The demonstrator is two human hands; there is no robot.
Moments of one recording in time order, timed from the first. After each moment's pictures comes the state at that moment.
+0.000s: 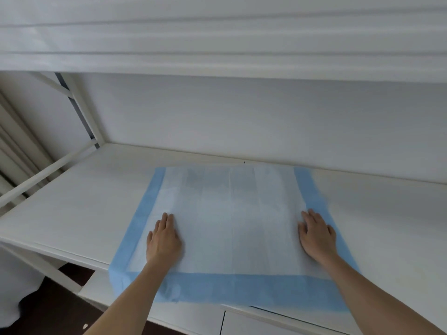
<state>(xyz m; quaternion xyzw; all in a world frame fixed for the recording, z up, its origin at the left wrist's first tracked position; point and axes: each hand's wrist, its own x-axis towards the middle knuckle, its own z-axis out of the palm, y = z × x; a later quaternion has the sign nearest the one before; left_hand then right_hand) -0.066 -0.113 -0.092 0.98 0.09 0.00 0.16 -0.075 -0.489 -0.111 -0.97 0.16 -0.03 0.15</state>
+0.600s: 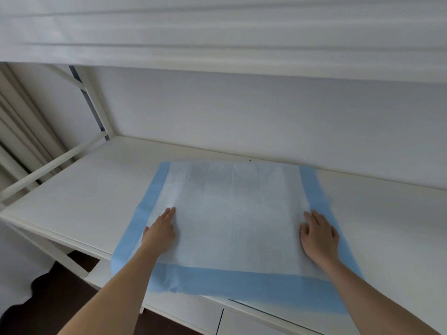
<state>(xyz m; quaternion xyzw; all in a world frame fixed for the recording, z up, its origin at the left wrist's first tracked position) -0.056 -0.094 -0.077 0.98 0.08 -0.11 0.17 -0.069 -0.486 -0.109 -0.97 0.15 -0.04 0.16</state>
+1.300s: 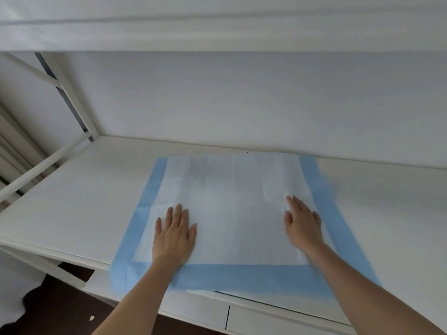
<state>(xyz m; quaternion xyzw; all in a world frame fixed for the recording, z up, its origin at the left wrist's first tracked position) -0.062 -0.114 -0.102 1.00 -0.01 0.01 0.05 -0.061 -0.431 -0.099 -0.98 0.12 -0.05 0.16</state>
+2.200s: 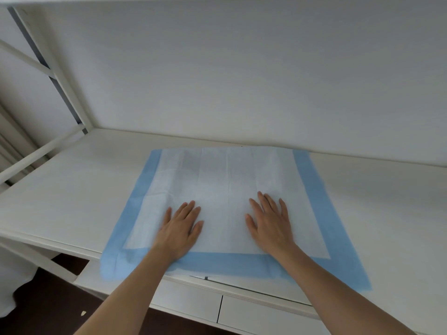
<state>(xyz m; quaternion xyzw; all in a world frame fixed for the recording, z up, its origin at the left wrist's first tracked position) -0.065 -0.125 -0.104 0.98 -0.14 0.01 0.11 -0.081 -0.376 -0.104 -0.99 -0.02 -0.10 0.06</state>
